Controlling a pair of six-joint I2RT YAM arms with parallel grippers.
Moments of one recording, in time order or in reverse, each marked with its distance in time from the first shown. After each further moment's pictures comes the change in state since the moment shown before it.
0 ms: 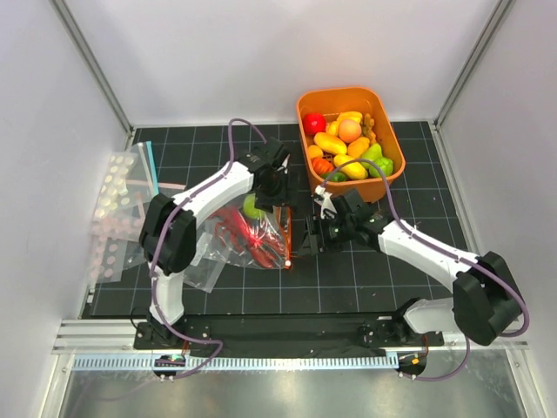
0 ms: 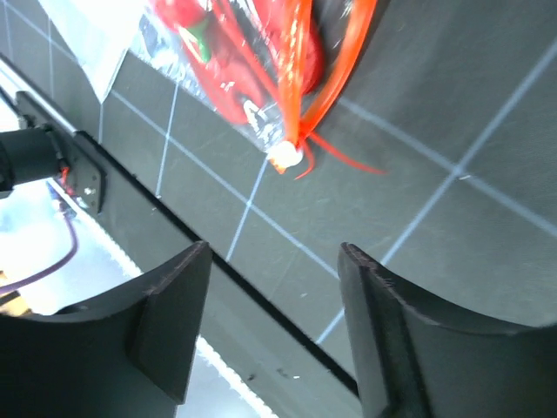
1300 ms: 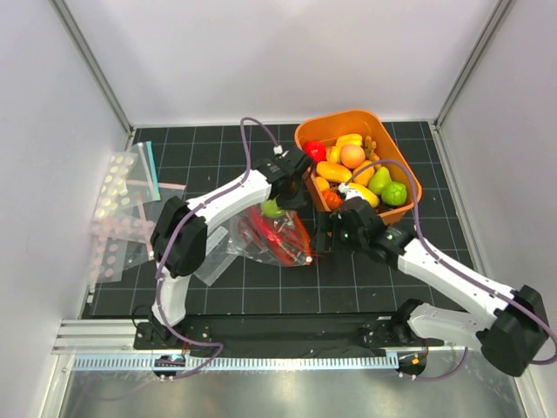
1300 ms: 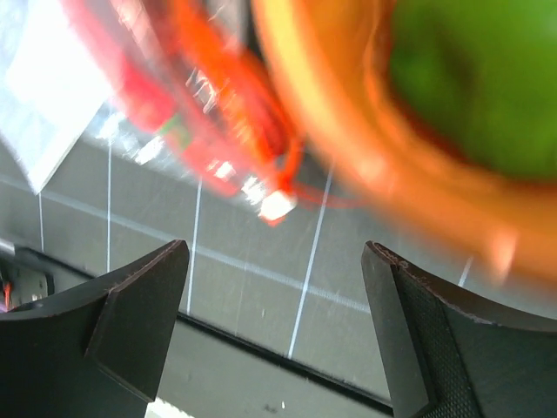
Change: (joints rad) left arm -0.129 0.034 0.070 0.070 -0.241 -0.194; right arm 0.132 -0.260 -0.045 -0.122 0.484 0.189
